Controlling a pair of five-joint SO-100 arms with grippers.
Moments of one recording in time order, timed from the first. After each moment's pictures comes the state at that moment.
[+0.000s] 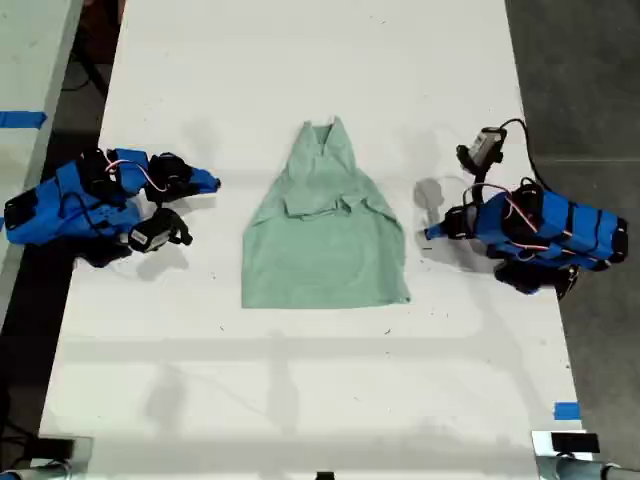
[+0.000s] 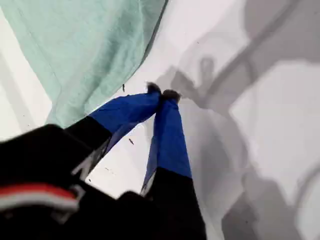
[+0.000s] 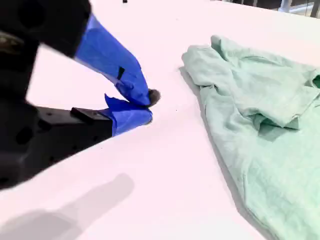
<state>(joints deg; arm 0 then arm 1) -30.5 204.8 186.2 58.4 -0.2 18.1 199.9 174.2 80.1 -26.7</state>
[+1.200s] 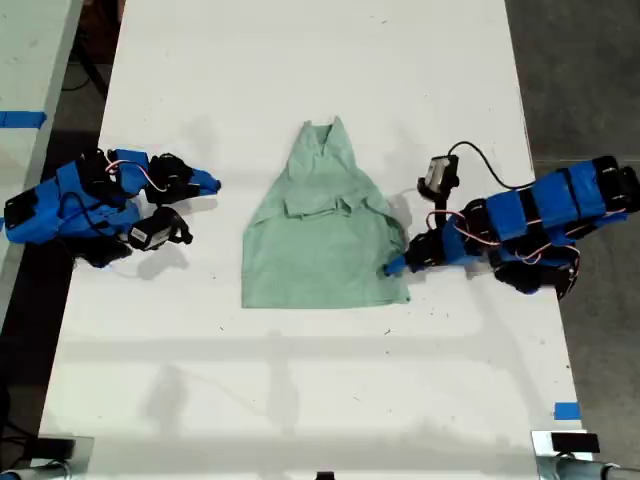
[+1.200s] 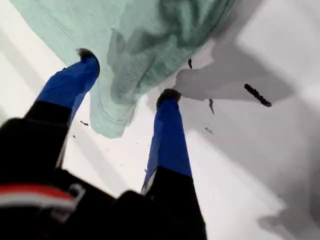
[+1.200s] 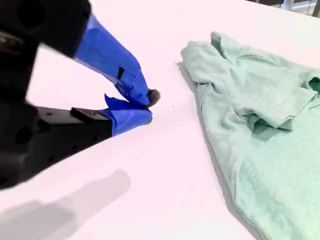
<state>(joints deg) -29.5 204.8 186.2 58.4 -3.5 -4.1 131.8 147.8 49.5 -1.3</state>
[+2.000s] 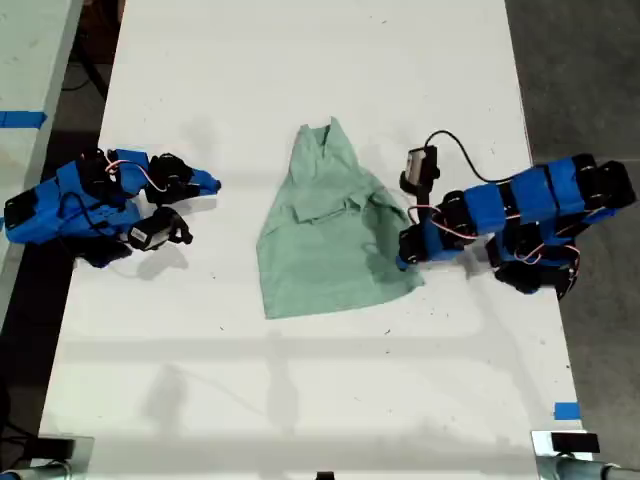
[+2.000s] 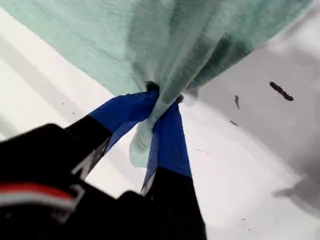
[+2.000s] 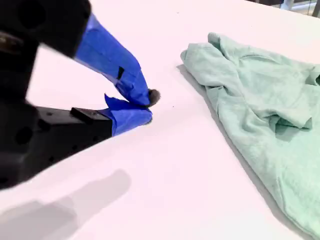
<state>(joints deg) -29.5 204.8 186.2 58.4 -3.5 -3.3 117.5 120.5 69.6 -4.7</state>
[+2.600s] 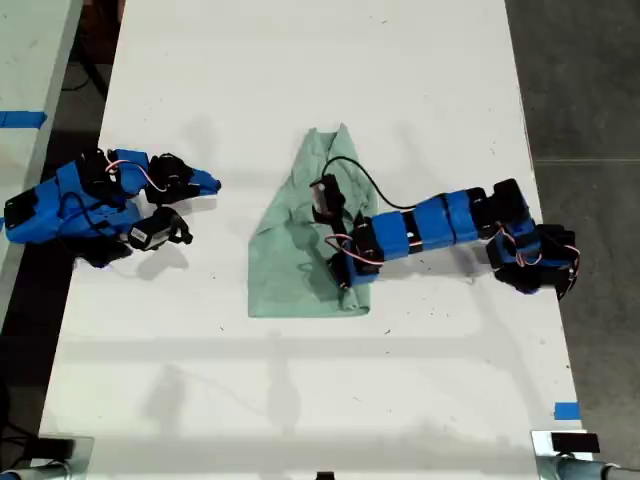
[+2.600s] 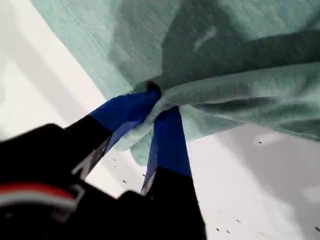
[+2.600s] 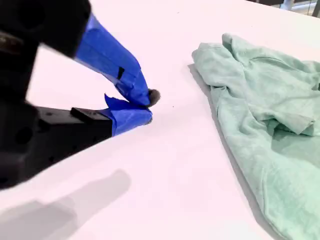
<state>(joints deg) -29.5 204.8 186.2 58.4 -3.5 -6.5 61.3 55.9 85.3 -16.1</state>
